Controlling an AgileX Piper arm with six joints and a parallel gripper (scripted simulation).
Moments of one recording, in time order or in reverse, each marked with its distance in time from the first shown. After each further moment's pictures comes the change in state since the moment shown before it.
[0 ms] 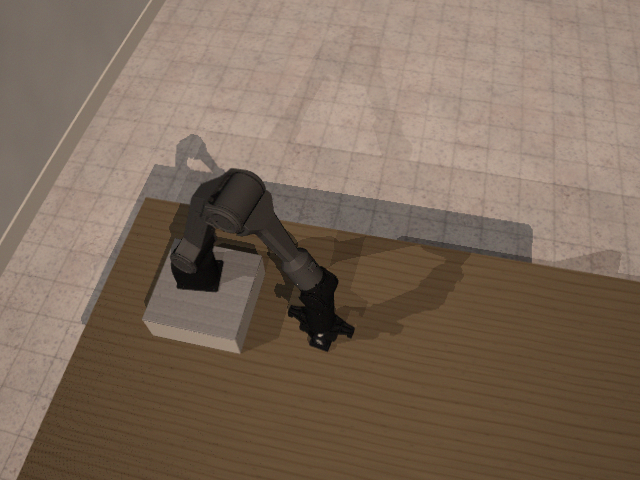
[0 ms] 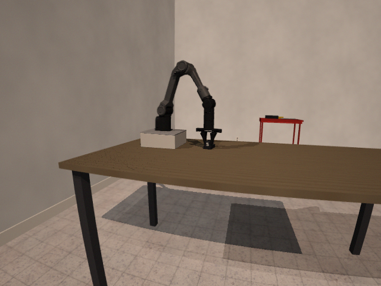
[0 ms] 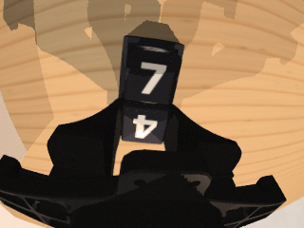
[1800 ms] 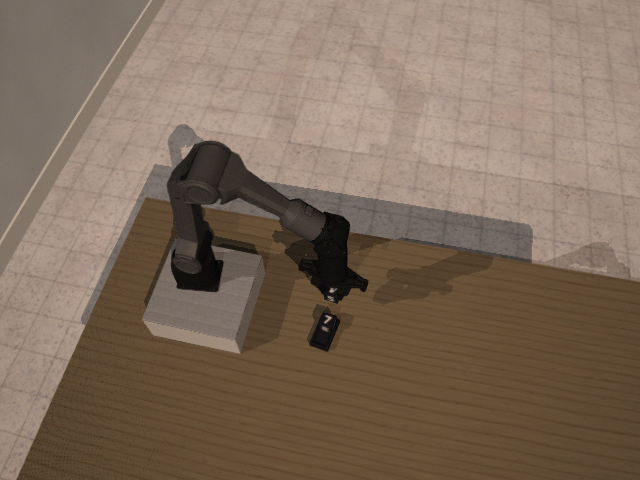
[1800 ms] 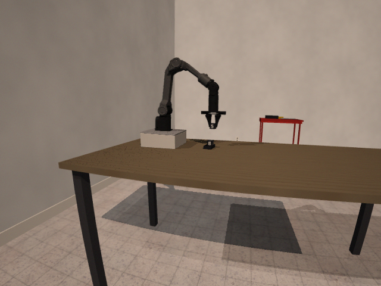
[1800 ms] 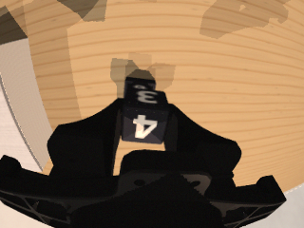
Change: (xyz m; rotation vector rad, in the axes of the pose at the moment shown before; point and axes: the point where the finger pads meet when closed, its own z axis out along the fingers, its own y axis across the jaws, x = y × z) arm -0.065 -0.003 -0.095 0.000 -0.008 0.000
